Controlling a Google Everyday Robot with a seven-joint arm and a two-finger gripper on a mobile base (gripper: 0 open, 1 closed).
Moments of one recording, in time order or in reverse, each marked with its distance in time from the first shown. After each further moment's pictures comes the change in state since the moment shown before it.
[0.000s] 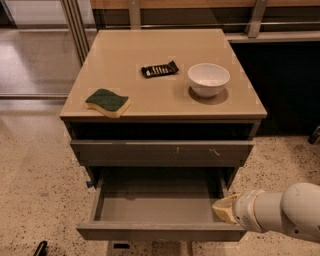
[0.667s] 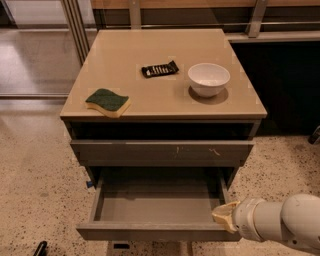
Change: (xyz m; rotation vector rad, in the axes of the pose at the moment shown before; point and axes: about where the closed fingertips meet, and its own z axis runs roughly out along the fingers) arm 0.016 0.008 0.009 -0.008 -0.018 0.004
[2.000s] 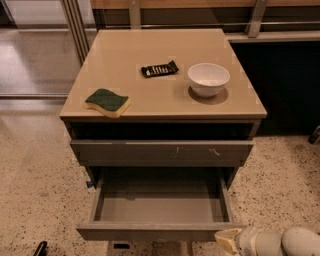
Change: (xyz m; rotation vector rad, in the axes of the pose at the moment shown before) arm 0.115 -0.021 0.090 -0.104 -0.071 0.206
